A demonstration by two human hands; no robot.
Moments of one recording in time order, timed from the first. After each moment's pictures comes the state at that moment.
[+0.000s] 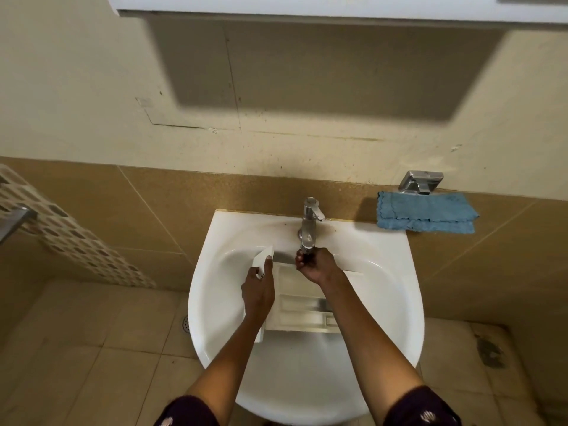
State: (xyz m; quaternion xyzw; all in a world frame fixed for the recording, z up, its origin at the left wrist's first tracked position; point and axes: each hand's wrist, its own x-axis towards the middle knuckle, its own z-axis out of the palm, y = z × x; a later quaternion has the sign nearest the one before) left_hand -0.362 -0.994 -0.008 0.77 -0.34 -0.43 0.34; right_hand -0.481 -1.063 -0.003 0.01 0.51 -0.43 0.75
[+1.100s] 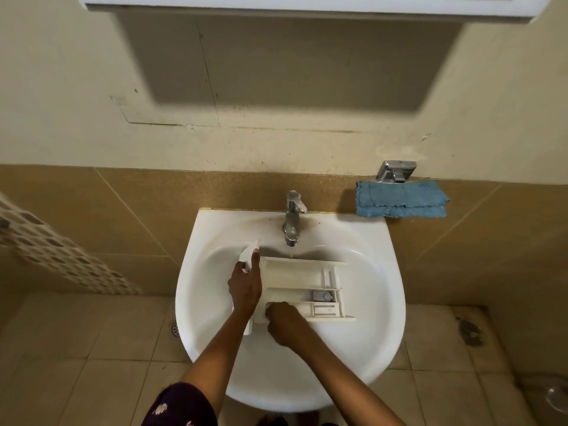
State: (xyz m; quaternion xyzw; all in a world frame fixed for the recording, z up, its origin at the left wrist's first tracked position) left_hand -0.362 -0.995 -0.011 0.77 -0.34 -0.41 0.35; right_hand -0.451 -0.942 -0.011 -0.67 0.62 0.08 0.40
